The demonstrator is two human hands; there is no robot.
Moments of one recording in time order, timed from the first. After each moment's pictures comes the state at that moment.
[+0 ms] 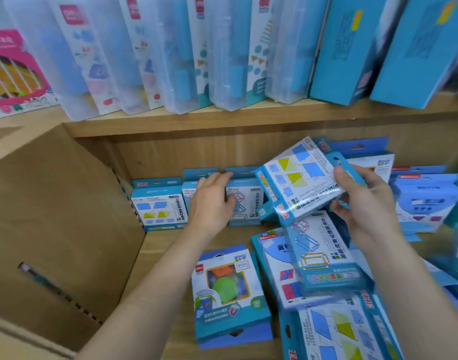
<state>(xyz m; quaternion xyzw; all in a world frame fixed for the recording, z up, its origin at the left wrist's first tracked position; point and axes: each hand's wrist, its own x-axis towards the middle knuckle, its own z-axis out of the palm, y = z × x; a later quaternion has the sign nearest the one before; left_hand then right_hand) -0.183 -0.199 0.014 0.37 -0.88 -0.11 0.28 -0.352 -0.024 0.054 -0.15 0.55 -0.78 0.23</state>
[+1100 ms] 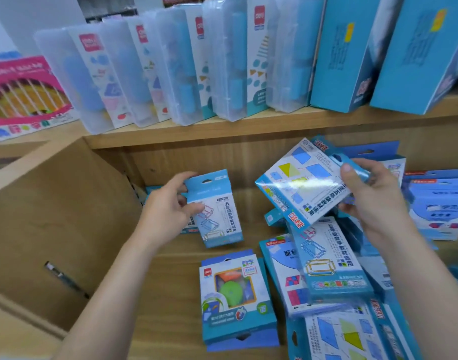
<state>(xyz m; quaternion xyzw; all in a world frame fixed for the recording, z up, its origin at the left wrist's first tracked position) -0.102 -0.201 0.058 0.41 -0.83 -0.20 0.31 -0.365 -0.024 0.063 -0.23 0.60 -0.74 0.19</state>
